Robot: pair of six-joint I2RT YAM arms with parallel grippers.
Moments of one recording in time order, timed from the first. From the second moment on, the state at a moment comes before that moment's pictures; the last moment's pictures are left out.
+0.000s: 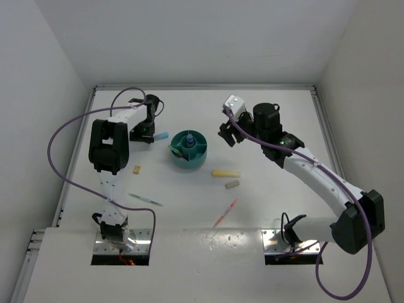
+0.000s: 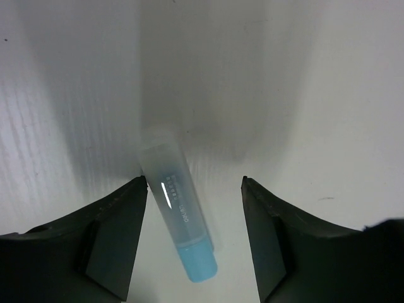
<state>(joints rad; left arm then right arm) -0.15 2.15 1.64 -0.90 -0.44 -1.85 0.52 1.28 1.01 -0.11 -0.25 -0.33</state>
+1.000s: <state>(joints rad) -0.14 2.14 1.61 -0.96 -0.39 -1.76 0.50 1.21 1.00 -0.10 -0.28 -0.30</state>
